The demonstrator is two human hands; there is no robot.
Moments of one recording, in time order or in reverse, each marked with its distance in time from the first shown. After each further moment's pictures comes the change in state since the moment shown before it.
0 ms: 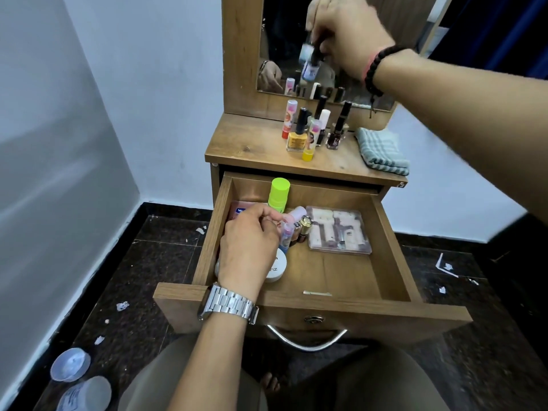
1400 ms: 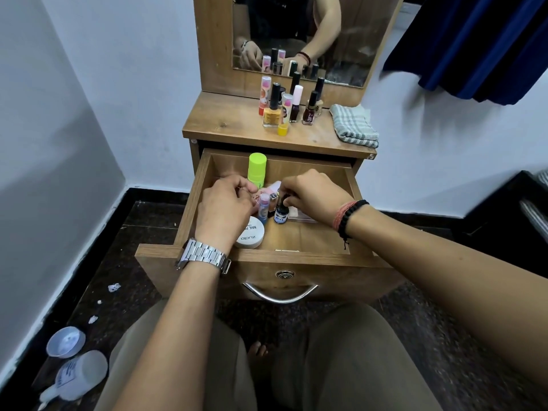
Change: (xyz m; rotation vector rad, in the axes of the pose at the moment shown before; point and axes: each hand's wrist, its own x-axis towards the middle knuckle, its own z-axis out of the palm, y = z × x) left_hand -0.009 0.012 -0.005 0.154 0.024 0.002; right_hand -0.216 -0.078 0.056 0.192 -0.571 0.139
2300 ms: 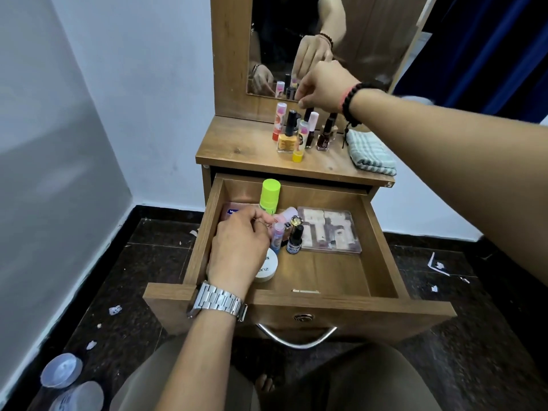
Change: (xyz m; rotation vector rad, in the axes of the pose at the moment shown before) left_hand 0.006 -0.008 0.003 -0.054 -0.033 0.018; right_hand 0.147 0.024 -0.143 -0.095 0.224 0.075
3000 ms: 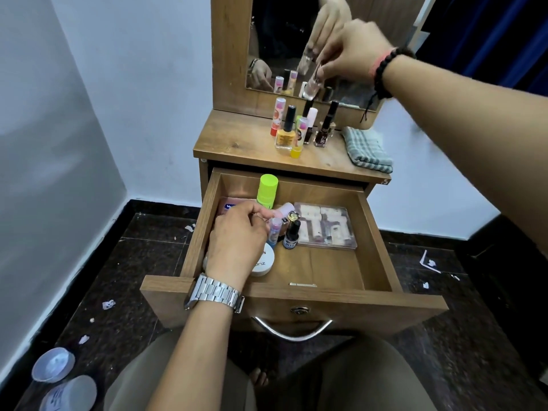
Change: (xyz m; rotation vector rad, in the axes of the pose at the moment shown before) left_hand 0.002 -0.004 0.003 -0.085 -0.006 -0.026; right_hand -0.013 0.018 -0.042 0.057 0.141 0.076
